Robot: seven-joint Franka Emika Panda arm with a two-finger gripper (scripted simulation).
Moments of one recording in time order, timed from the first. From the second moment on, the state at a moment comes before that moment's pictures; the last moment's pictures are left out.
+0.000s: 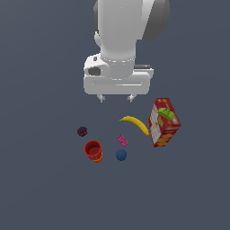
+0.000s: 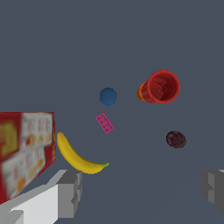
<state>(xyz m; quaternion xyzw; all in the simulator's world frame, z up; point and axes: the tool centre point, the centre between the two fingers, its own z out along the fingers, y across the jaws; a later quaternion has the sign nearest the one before) 0.001 0.004 0.314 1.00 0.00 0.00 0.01</state>
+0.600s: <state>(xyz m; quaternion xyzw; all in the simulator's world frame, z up) 0.004 0.017 0.315 1.00 0.03 -0.01 0.01</state>
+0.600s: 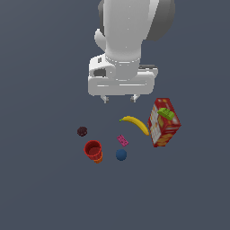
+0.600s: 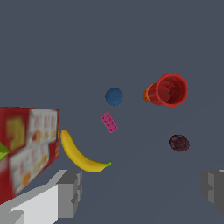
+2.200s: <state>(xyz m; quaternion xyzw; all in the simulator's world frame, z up) -0.004 0.200 0.282 0.93 0.37 0.00 0.00</state>
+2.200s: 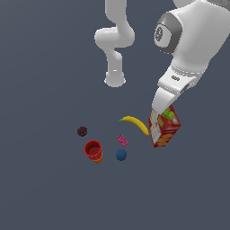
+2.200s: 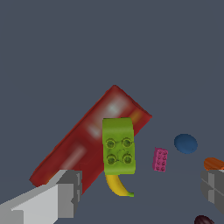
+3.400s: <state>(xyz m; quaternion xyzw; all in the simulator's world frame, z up) -0.008 0.214 0.231 0.92 0.40 0.00 0.00</state>
